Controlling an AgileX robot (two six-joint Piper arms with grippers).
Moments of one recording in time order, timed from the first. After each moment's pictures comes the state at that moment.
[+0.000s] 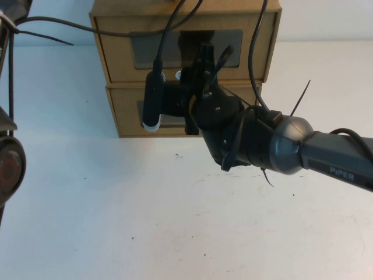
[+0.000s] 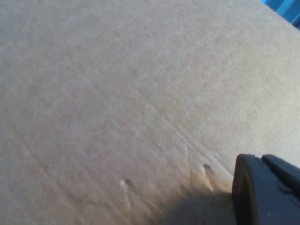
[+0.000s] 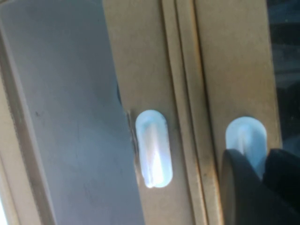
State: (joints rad) right arm 0.80 2.04 -1.56 -1.66 0.51 0.60; left arm -0.25 2.28 -2.70 -0.63 1.25 0.39
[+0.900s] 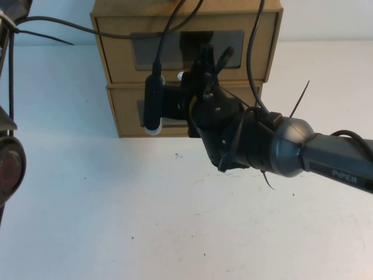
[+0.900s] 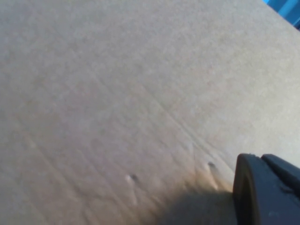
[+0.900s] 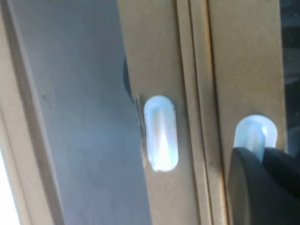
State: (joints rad) right arm 0.81 2.03 -1.56 -1.59 0.55 0.50; left arm -0.25 2.28 -2.70 -0.63 1.25 0.34
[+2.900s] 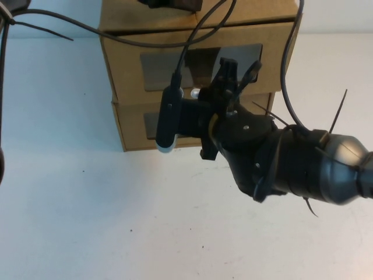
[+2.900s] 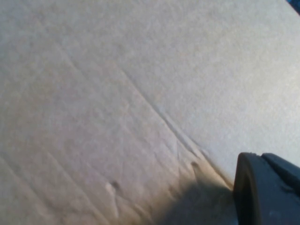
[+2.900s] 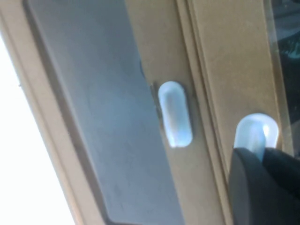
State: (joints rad) right arm 0.87 1.82 -1.28 -1.53 0.57 0.60; left arm -0.32 2.13 -2.42 -0.61 1.24 0.24
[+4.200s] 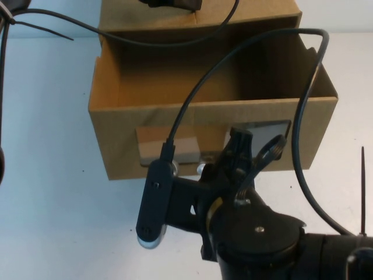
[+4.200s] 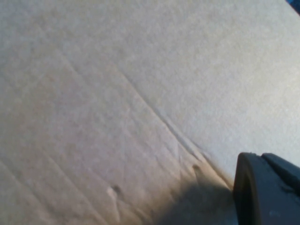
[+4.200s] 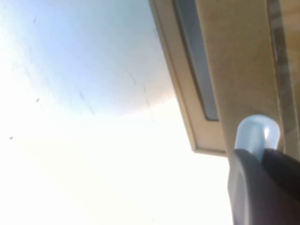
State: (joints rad) right arm 1.29 1.58 -1.16 -1.06 1.01 0.45; left arm -0.32 2.13 -2.42 -0.61 1.24 0.24
